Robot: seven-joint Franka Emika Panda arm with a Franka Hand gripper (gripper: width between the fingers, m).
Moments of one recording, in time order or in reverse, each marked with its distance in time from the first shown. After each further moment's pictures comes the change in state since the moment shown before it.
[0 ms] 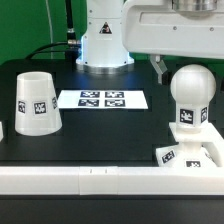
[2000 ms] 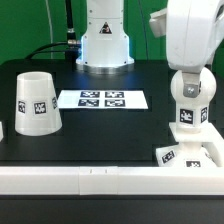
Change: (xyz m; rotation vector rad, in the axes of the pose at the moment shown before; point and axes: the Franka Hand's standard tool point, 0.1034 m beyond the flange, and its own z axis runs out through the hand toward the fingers) arm 0.002 -0.004 -0.004 -0.075 0.001 -1.677
